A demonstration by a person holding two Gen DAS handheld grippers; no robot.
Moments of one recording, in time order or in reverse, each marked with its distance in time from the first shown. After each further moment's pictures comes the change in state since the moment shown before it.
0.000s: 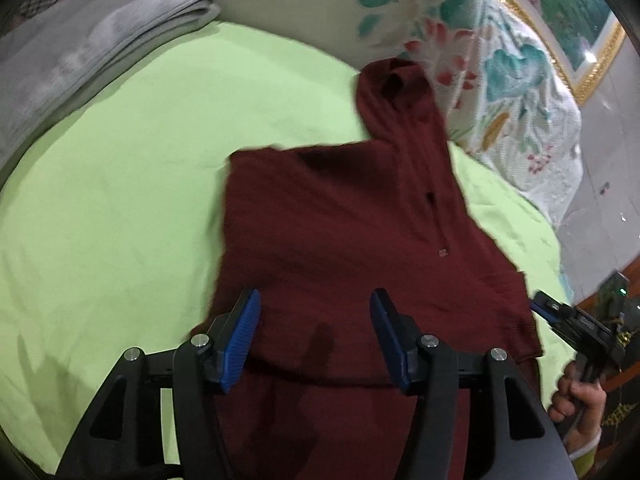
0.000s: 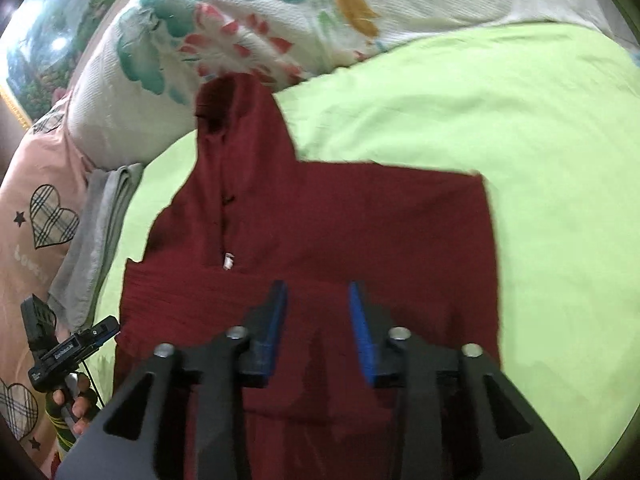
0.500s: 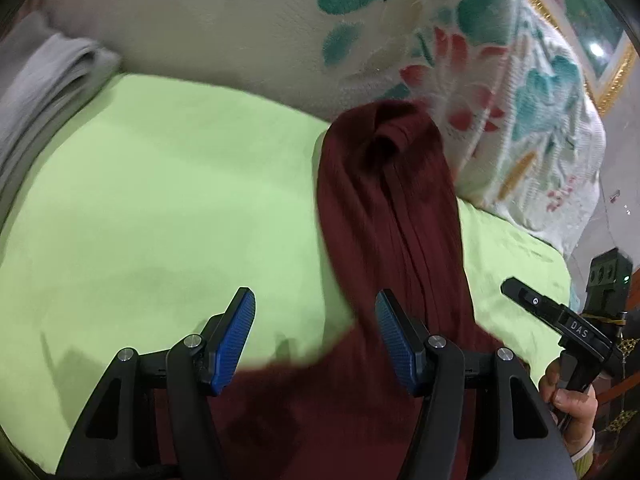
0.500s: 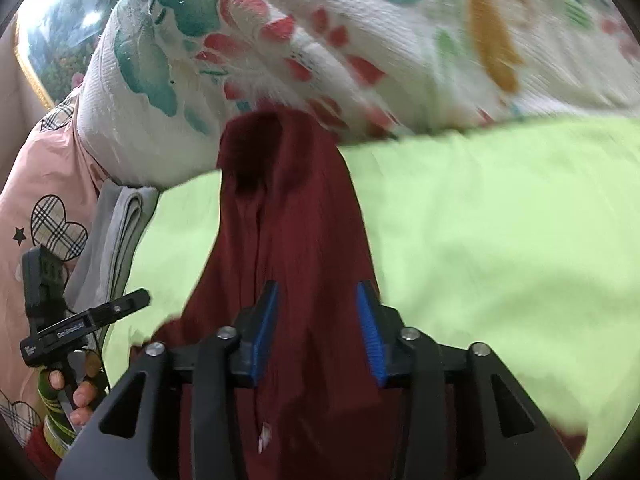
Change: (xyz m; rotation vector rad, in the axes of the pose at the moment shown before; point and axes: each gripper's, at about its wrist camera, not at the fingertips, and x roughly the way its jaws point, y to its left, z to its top) left arm 0.125 -0.055 0.178 0.048 0.038 0.027; right arm 0.120 0.056 0.152 -0.147 0.020 0.120
